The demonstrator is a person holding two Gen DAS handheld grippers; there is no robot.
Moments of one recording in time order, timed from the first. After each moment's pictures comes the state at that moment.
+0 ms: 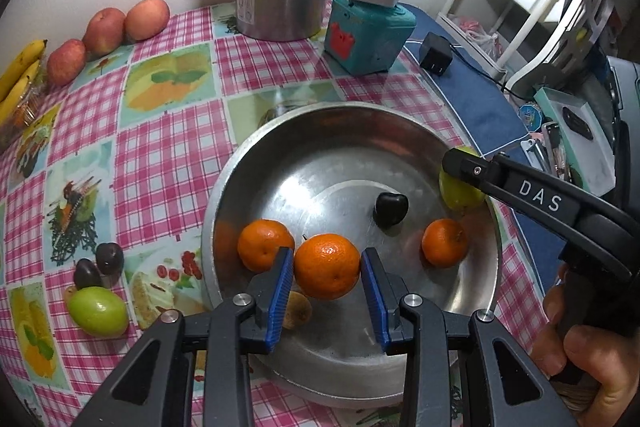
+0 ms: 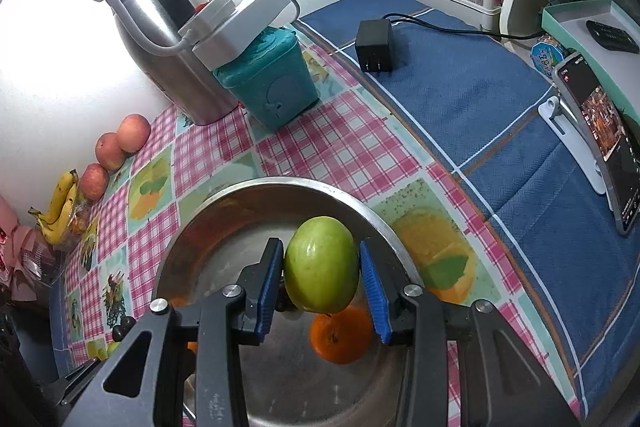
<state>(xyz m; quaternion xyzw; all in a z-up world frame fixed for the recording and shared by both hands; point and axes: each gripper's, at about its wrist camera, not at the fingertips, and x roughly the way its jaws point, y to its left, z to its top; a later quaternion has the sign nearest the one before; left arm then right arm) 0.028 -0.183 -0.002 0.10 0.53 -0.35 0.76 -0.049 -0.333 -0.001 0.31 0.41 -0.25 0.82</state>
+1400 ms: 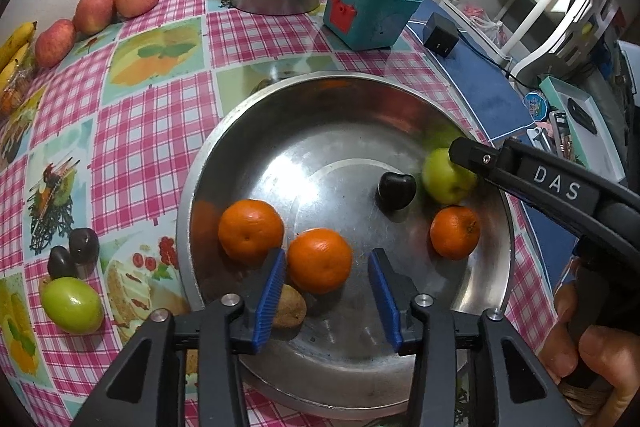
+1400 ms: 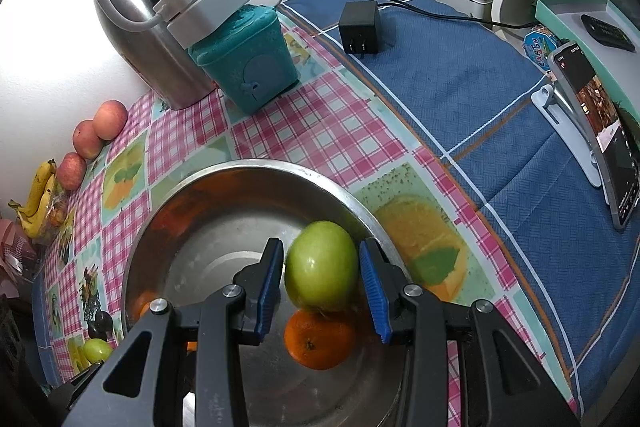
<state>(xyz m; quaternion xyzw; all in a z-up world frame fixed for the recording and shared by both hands) 0.029 -0.189 -0.025 0.10 0.55 -0.35 0.75 -0.045 -0.337 -0.018 0.30 0.43 -0.27 0.81</state>
